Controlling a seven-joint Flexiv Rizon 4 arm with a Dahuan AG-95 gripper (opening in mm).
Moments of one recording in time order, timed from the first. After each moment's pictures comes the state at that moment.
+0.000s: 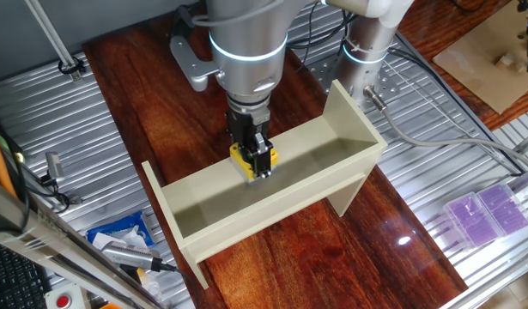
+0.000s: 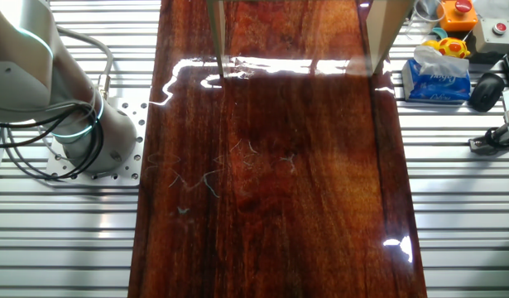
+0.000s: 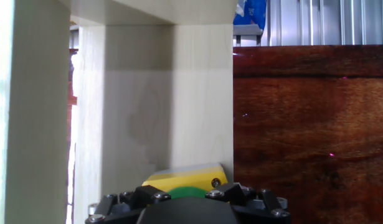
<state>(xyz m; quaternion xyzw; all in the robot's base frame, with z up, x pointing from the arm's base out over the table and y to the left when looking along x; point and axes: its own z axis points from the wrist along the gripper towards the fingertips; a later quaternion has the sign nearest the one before) 0.485 0.232 0.298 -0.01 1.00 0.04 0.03</state>
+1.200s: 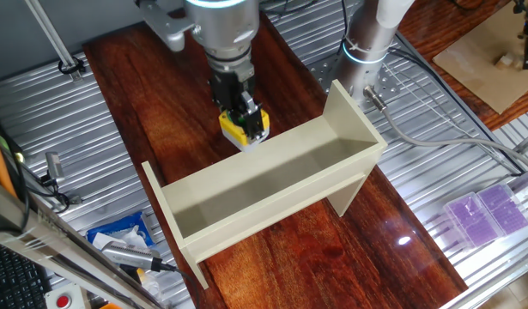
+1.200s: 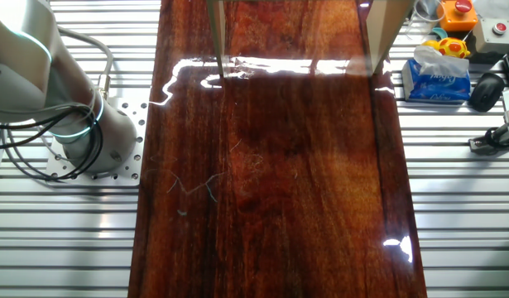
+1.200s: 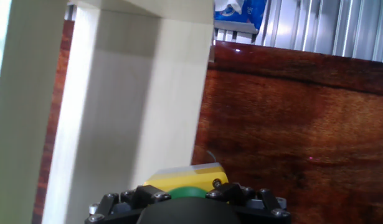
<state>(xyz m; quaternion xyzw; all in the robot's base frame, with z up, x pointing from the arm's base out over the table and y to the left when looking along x) 0.473 0.178 0.339 -0.10 0.99 0.05 0.00</state>
